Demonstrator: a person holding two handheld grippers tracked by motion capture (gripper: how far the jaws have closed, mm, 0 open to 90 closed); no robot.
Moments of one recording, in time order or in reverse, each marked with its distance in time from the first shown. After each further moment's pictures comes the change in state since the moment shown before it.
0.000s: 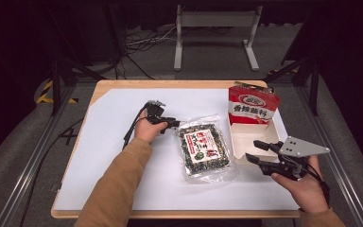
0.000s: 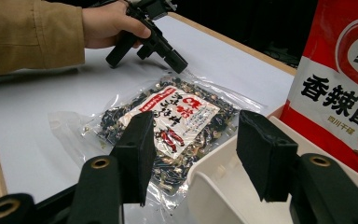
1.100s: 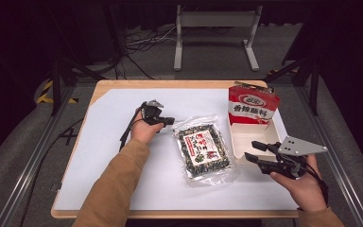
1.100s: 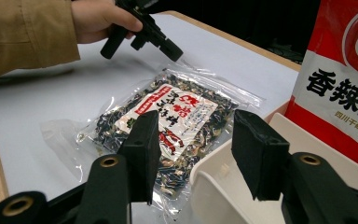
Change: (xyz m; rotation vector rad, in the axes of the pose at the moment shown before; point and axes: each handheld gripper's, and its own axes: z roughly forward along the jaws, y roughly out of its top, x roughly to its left) left arm -0.014 0.000 -0.026 -0.044 0.067 0.126; right arm -0.003 -0.003 0.005 0.000 0.011 0.019
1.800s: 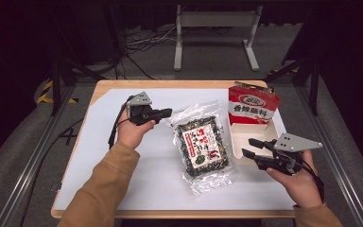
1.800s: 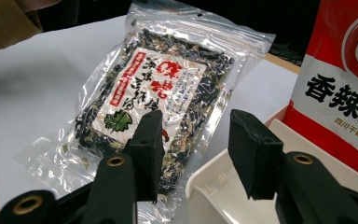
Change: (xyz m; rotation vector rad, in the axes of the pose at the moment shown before) left arm -0.053 0.021 -0.085 -0.240 -0.027 0.173; right arm -0.001 0.007 0.009 0.006 -0.011 0.012
